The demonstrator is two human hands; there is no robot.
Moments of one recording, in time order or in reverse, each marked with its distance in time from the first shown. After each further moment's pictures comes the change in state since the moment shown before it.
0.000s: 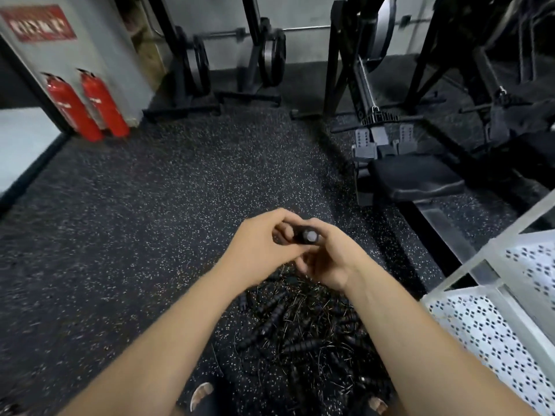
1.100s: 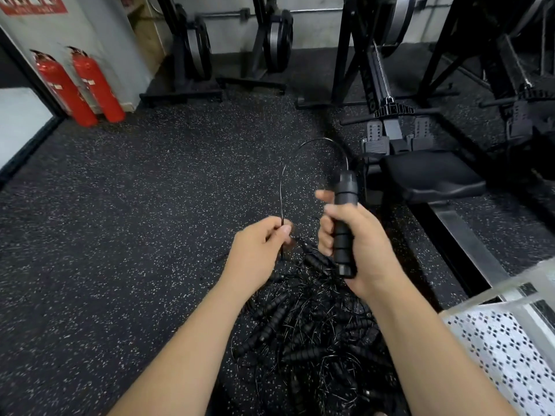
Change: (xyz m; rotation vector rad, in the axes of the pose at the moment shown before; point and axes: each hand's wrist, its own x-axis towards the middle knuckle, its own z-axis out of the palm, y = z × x) left_hand 0.041 -0.059 0.020 -0.022 0.127 -0.195; right_hand 0.011 -0.022 -0.003 -0.083 -0.092 -0.541
